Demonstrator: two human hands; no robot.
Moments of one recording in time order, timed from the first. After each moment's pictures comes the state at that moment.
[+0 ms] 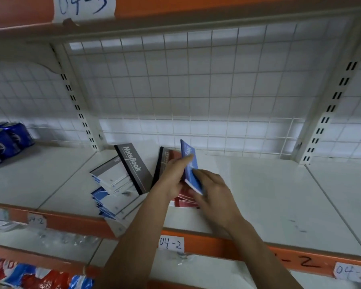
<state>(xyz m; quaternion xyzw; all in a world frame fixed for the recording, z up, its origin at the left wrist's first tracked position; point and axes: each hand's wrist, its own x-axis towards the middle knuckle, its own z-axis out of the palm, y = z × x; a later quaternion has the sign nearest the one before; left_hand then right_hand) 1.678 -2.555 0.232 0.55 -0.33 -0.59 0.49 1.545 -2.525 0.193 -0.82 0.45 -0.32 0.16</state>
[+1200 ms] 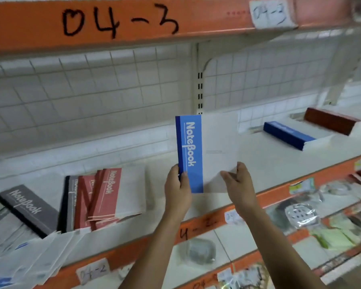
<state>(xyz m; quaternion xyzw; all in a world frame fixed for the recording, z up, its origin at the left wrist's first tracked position) 1.485 -2.501 0.206 0.47 -0.62 -0.38 0.50 1.345 -2.460 0.206 -0.40 0.62 -0.62 0.27</state>
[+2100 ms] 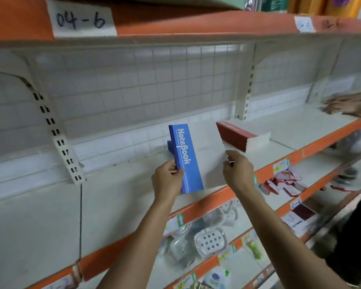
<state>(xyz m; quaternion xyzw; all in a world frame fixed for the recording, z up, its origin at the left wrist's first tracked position) 1.097 -2.505 0.224 0.49 -0.66 -0.37 0.43 0.946 -2.439 0.232 -0.38 0.80 -0.47 0.01</state>
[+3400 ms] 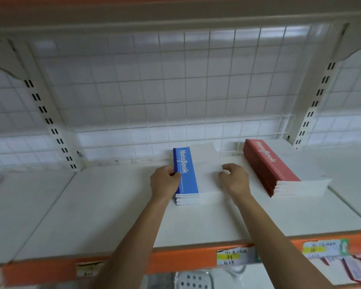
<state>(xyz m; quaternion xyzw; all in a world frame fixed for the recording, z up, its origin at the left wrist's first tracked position) 0.983 -2.613 0.191 0.68 -0.56 -0.27 0.38 0.809 -2.593 0.200 -0.49 0.72 -0.41 0.26</state>
